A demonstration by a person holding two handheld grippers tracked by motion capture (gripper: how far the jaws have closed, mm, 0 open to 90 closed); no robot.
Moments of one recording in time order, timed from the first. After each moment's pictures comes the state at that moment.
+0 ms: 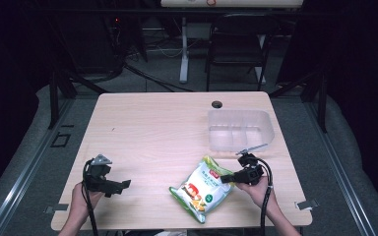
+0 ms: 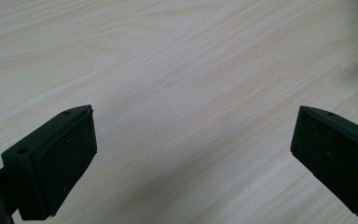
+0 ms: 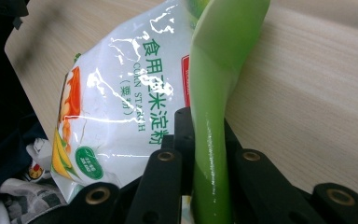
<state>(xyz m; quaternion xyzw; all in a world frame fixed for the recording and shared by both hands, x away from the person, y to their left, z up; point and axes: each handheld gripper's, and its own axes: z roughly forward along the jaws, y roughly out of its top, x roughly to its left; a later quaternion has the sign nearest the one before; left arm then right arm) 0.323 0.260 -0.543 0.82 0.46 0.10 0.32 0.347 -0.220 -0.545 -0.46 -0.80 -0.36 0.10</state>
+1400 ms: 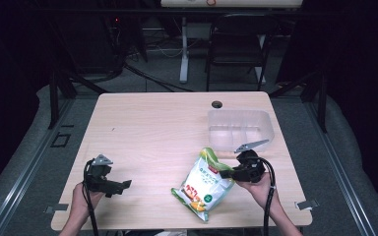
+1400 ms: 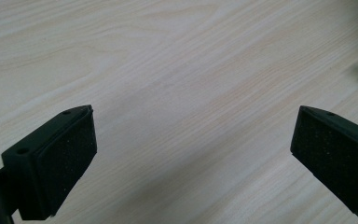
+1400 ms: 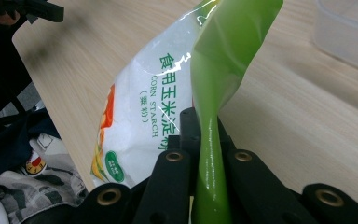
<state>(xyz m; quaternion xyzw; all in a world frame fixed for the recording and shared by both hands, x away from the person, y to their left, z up) 0.322 0.257 -0.543 0.82 0.46 0.10 0.32 0.330 -0.208 -0.496 -0.40 -0.83 -0.38 0.02</state>
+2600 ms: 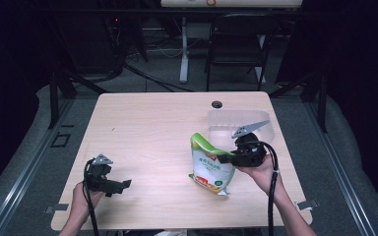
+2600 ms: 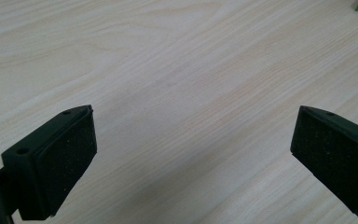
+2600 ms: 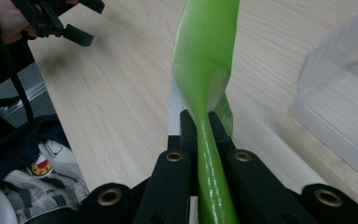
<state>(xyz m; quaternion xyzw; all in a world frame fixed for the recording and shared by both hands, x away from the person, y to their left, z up) 0.325 0.258 -0.545 0.82 0.46 0.10 0.32 0.341 -0.195 -0.432 -0.33 -0.86 -0.38 -0.02</state>
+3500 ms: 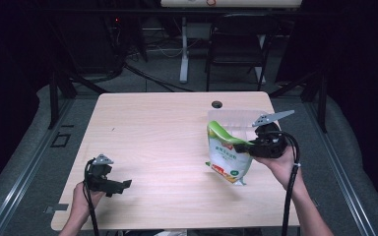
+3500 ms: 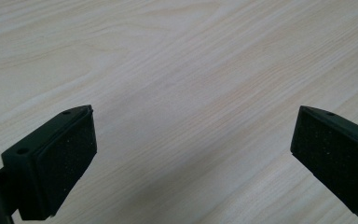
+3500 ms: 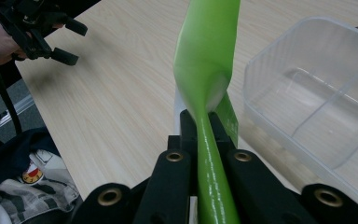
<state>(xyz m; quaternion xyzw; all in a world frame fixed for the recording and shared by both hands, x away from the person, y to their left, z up) 0.324 0.257 -0.545 0.83 0.46 0.10 0.32 0.341 -0.236 -0.397 -0.36 -0.84 -0.40 -0.06</state>
